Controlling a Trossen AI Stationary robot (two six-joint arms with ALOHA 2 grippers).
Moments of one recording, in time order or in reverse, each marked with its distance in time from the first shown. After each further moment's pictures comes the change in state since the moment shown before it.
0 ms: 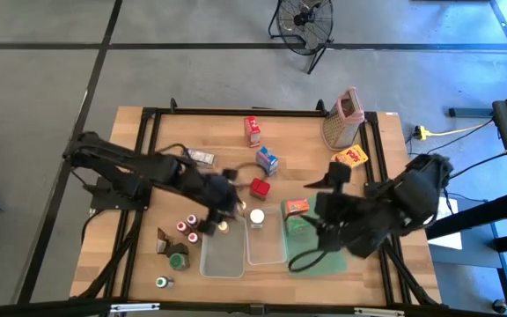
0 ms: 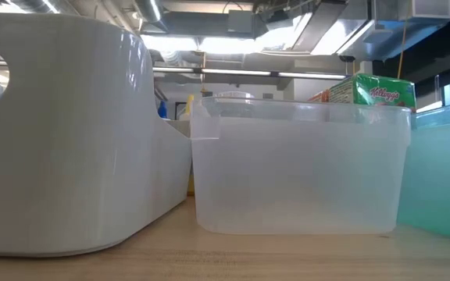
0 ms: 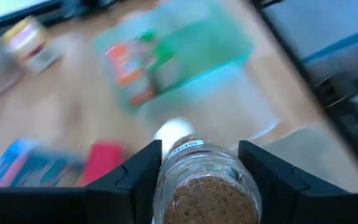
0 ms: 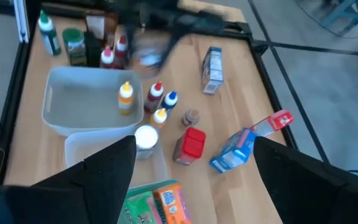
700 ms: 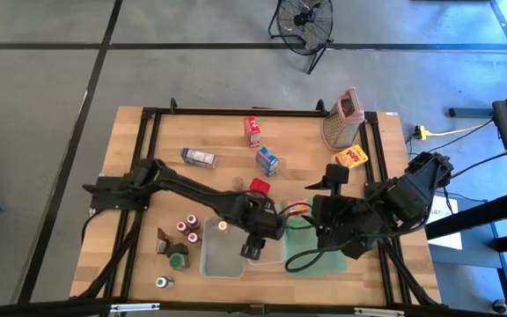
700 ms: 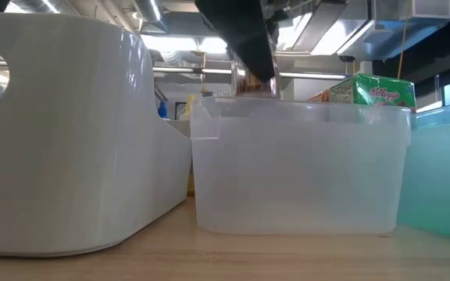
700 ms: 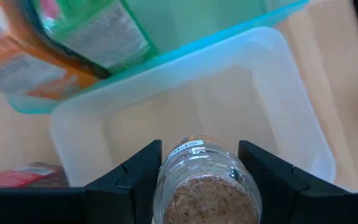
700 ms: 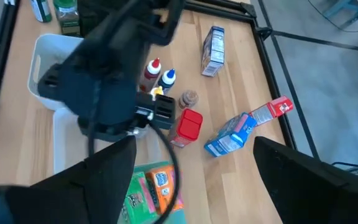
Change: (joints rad) left arm -0.015 0.620 0.404 -0.139 -0.008 -0.160; right arm -0.010 -0.023 -0.119 0.000 -0.031 -0.013
